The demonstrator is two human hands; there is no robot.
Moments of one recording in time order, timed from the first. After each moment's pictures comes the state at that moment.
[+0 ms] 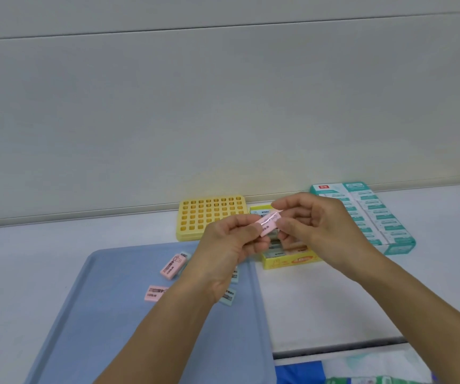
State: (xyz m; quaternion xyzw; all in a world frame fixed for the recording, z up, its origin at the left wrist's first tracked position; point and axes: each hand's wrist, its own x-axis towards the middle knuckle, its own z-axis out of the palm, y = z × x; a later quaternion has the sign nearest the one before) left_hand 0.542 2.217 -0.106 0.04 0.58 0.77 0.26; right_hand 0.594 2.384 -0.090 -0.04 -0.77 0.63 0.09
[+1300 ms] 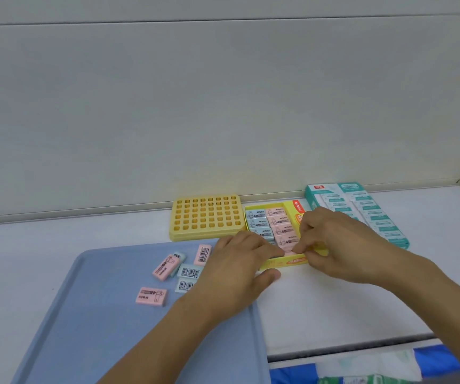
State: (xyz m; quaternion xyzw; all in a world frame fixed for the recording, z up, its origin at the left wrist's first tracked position) left_hand 0.548 2.217 -0.135 0.45 0.87 0.19 0.00; right_hand 0.607 2.425 -0.086 0.09 -0.99 0.07 -0.02
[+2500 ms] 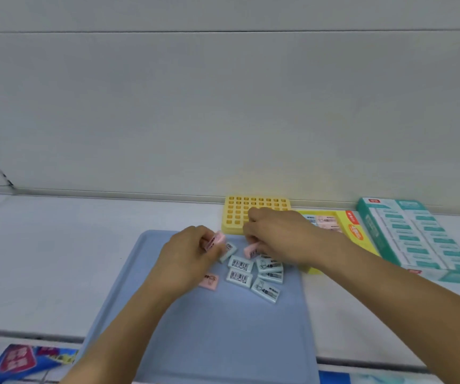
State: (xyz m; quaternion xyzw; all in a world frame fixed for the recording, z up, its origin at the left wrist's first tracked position) left_hand 0.528 2.093 -0.125 0.10 0.94 0.34 0.04; right_hand 0.516 2.300 -0.100 0.27 -0.96 -0.03 -0.04
